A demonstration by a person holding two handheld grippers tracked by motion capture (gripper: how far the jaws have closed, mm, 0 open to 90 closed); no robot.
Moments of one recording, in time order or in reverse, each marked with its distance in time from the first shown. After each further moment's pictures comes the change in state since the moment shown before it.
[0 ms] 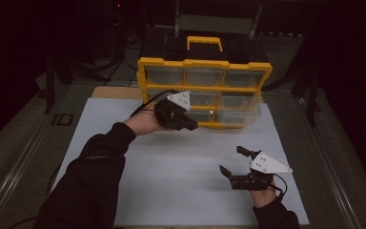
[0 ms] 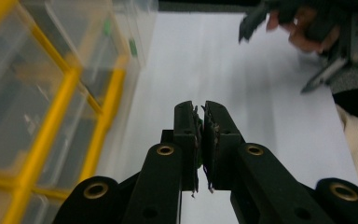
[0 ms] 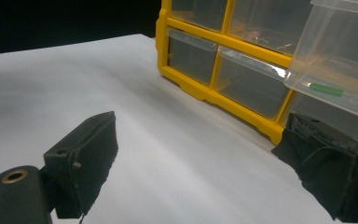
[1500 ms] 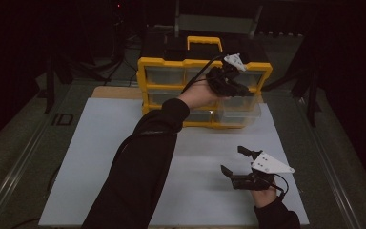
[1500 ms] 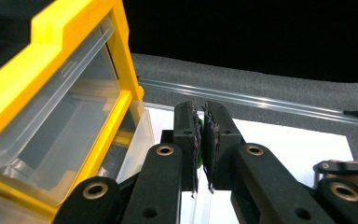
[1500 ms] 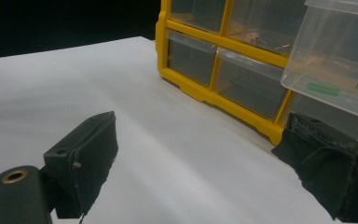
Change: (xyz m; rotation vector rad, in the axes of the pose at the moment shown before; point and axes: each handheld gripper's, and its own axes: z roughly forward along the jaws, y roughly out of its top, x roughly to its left) left arm 0.040 0.122 0.057 -0.147 0.089 -0.108; right arm -0.003 -0.001 -0.002 -0.013 0.006 0.012
